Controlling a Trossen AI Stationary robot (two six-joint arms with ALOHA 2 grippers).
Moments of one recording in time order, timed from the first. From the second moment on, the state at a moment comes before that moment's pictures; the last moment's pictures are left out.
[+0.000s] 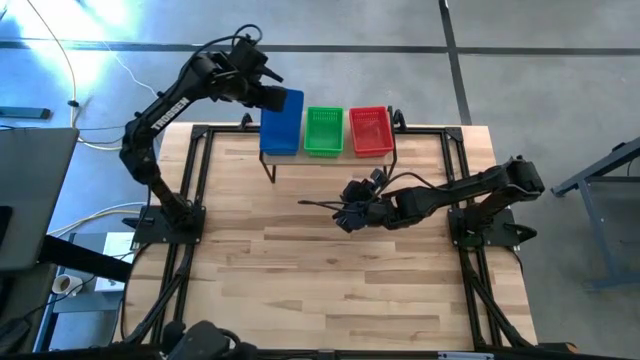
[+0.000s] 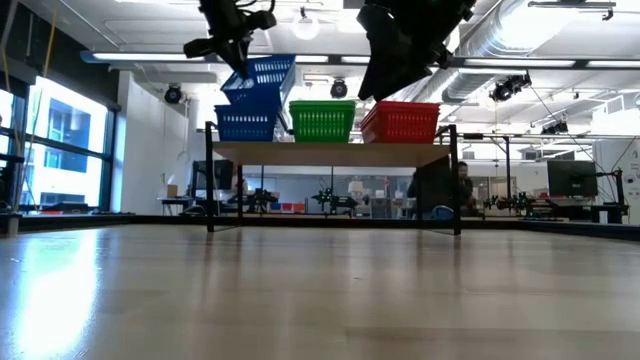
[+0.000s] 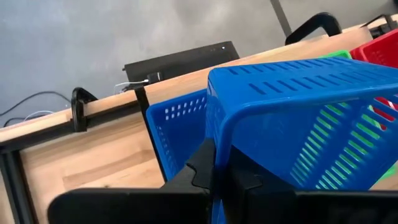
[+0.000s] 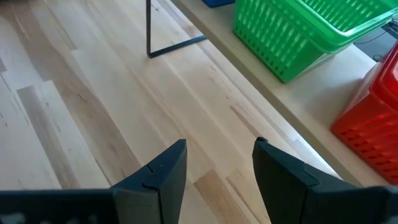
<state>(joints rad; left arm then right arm) 0.84 1.65 1.95 -1.30 -0.09 -0.51 0.19 1.58 1.20 -0.54 0.75 0.46</state>
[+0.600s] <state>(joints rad) 0.87 1.66 1.95 -1.38 -0.07 -0.55 0.19 1.58 1.20 -0.54 0.75 0.46</state>
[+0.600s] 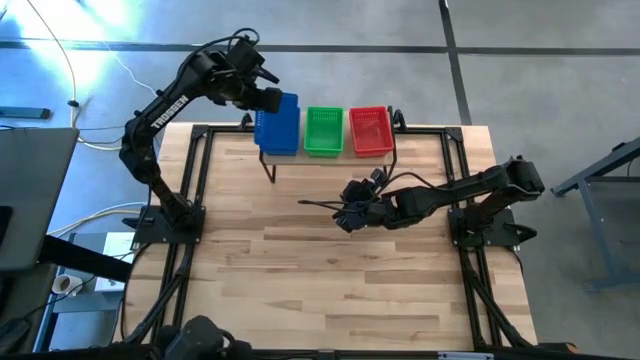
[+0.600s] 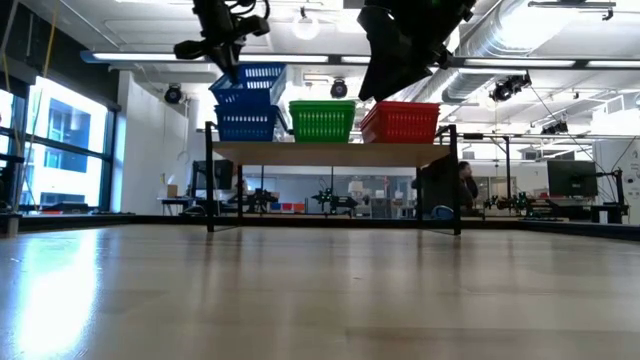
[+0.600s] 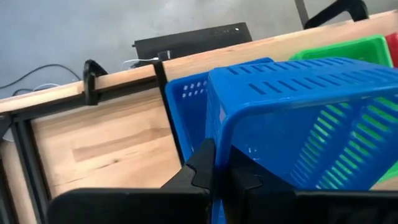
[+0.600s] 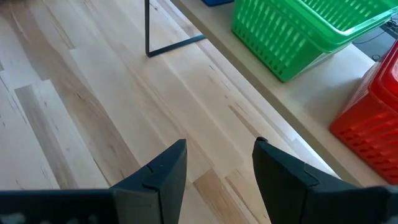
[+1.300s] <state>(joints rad) 0.89 1.72 1.95 -1.39 -0.03 -0.55 0.19 1.58 1.20 -0.54 0.75 0.46</state>
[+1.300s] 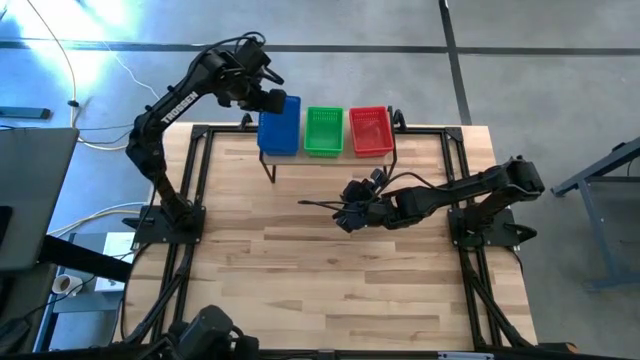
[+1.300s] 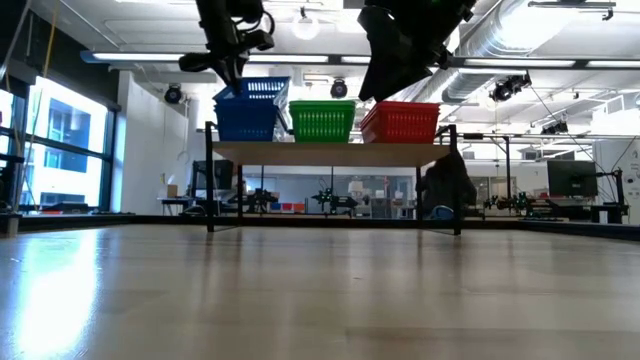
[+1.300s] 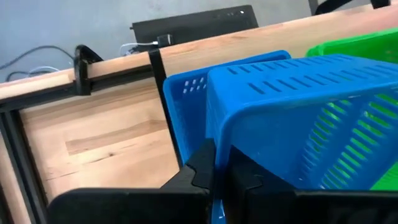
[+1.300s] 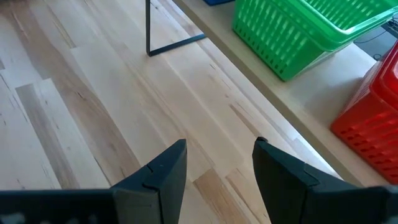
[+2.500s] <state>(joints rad) 0.89 1.72 1.95 -1.33 -0.03 -0.41 0.19 1.58 1.20 -0.55 0.74 0.46</state>
